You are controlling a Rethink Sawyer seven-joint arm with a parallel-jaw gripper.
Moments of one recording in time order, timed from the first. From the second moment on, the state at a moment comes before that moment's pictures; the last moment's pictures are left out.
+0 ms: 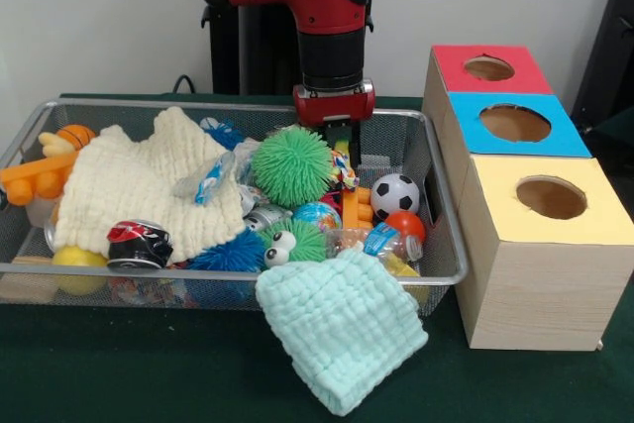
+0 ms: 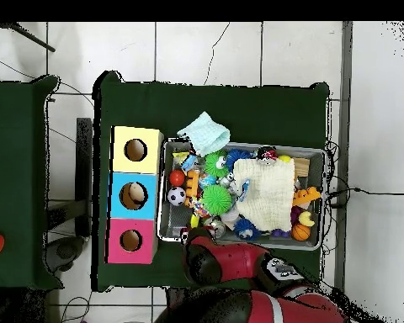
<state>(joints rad) -0.40 -0.42 0.08 2.01 -0.45 -0.19 1.74</state>
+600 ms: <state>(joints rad) -0.39 -0.48 0.08 2.02 -0.45 -0.15 1.74</state>
